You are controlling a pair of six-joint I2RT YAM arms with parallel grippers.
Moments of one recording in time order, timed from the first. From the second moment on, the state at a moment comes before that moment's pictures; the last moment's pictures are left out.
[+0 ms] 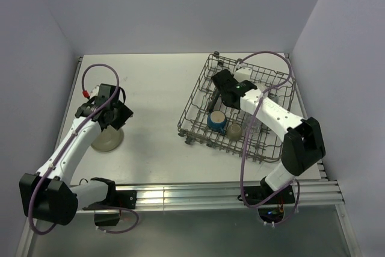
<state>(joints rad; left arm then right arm) -0.25 1.14 0.98 -0.80 -0.20 -1.03 0.53 1.56 1.27 -0.82 0.71 0.75</state>
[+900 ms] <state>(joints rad) -0.12 1.23 0.97 -0.78 -0.17 -0.99 0.45 1.83 1.34 -0.70 0.59 0.68</state>
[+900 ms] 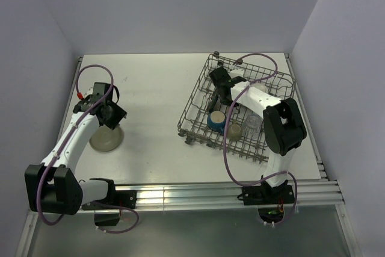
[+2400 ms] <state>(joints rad) 0.06 1.49 0.97 -0.77 -0.19 -0.96 0.47 1.45 1.11 -0.67 0.52 0.70</state>
